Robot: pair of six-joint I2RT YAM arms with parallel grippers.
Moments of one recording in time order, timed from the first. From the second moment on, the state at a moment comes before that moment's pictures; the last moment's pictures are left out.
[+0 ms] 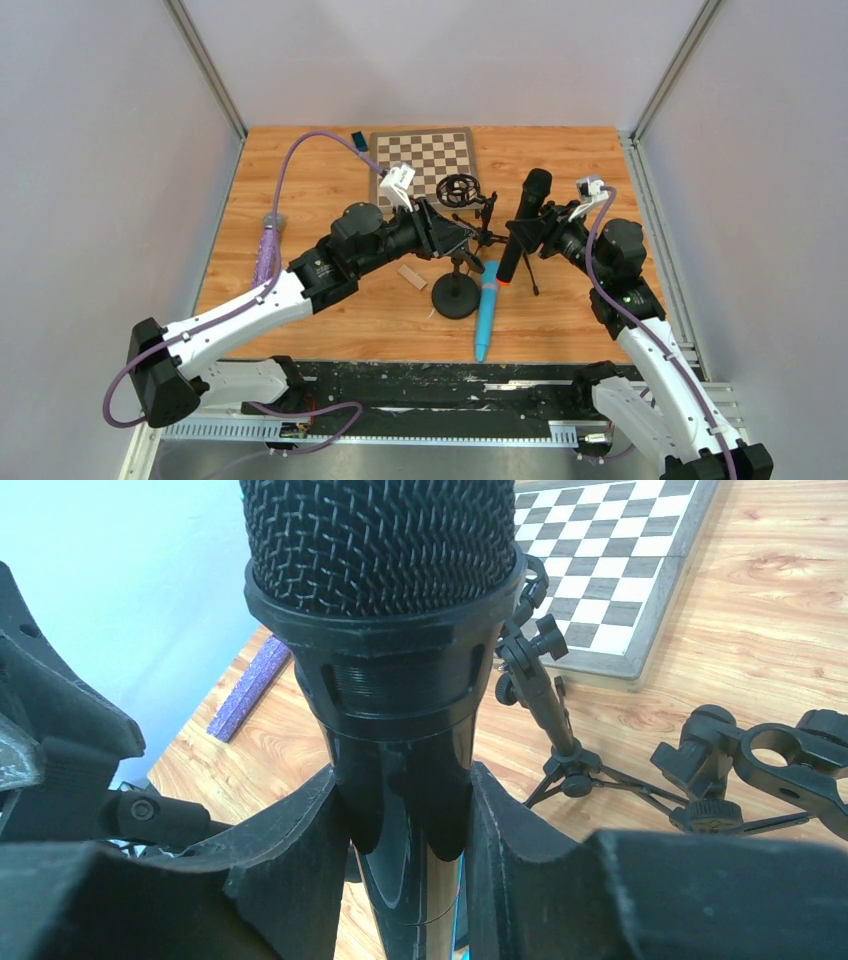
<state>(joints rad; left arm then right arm) -0.92 1.16 1.01 0.08 0.06 -0.81 0.24 0.77 0.66 0.03 -0.43 0.45</state>
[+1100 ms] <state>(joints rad) -0.88 1.03 0.89 0.09 -0.10 -0.82 0.24 0.77 0.66 0.03 -0.44 0.45</state>
